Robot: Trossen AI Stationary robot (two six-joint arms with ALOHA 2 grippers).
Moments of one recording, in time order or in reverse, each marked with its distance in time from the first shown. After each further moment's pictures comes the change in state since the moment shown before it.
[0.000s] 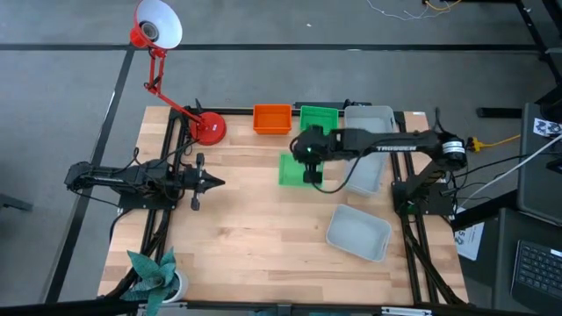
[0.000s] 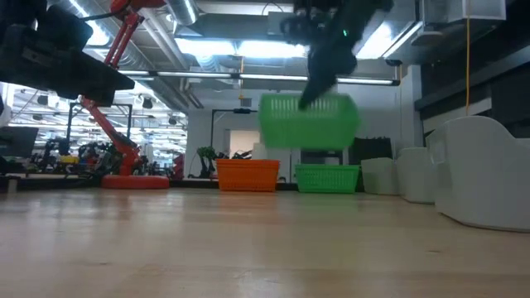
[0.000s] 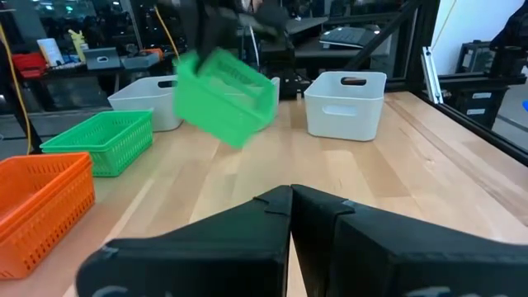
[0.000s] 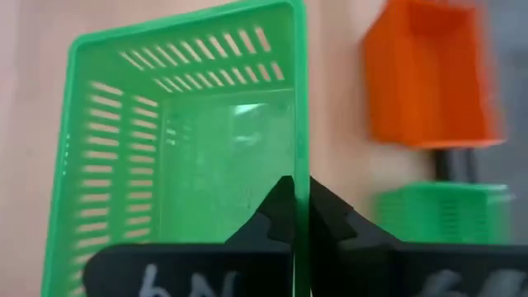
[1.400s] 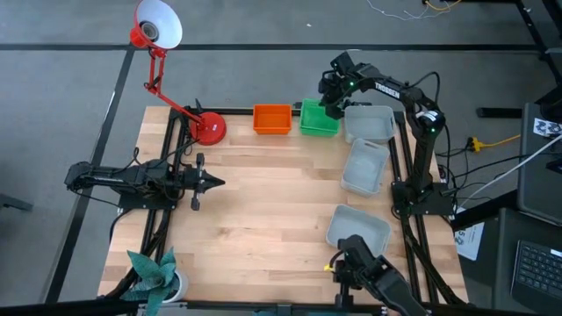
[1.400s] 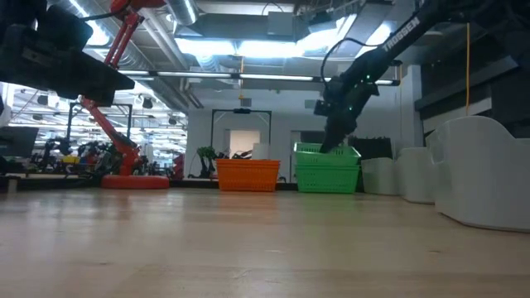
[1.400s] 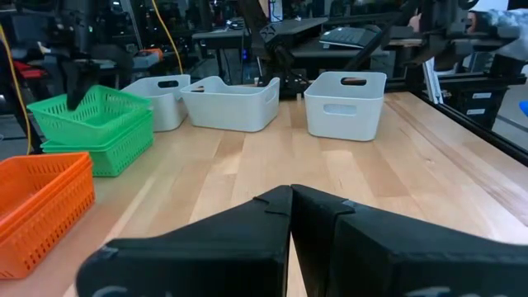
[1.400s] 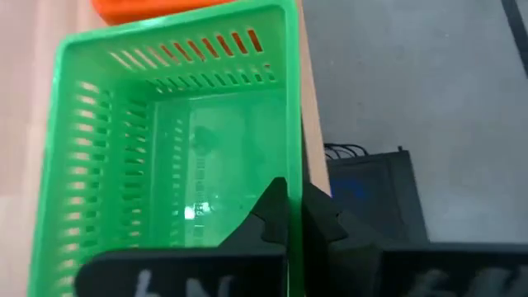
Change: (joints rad) left arm 0.000 0.000 0.000 0.000 0.000 0.000; right arm -0.821 0.339 0.223 -0.006 -0.639 -0.550
